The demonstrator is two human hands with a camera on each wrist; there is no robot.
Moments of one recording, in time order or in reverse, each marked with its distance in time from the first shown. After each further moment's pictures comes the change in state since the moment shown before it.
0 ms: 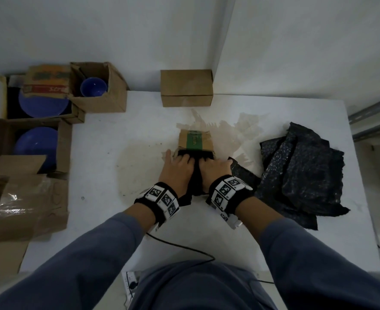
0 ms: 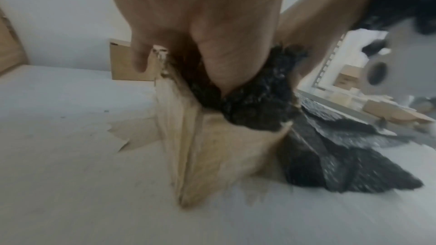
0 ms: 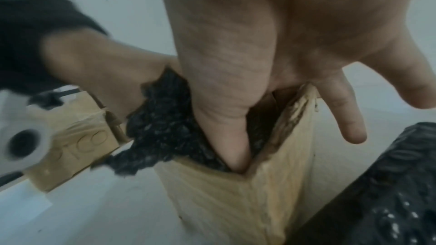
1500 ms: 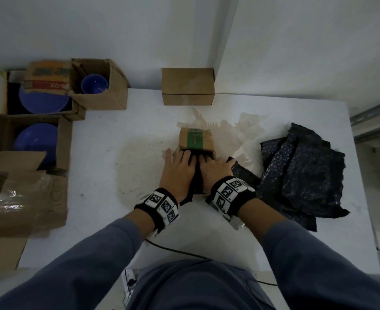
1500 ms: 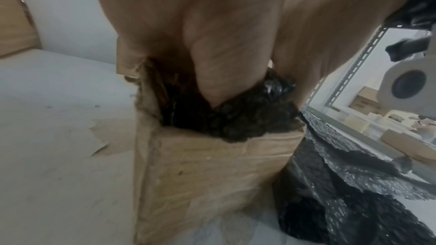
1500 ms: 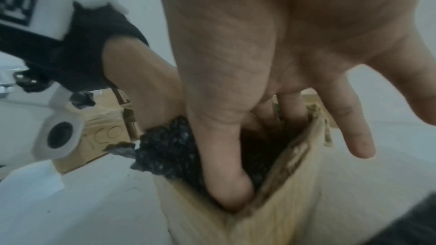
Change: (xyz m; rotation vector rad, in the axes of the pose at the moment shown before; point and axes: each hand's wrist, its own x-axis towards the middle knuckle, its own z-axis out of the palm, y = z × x) left_hand -0.004 0.009 0.009 -0.025 0.136 -0.062; right_hand -0.006 0.002 -0.003 0.028 -0.024 -0.026
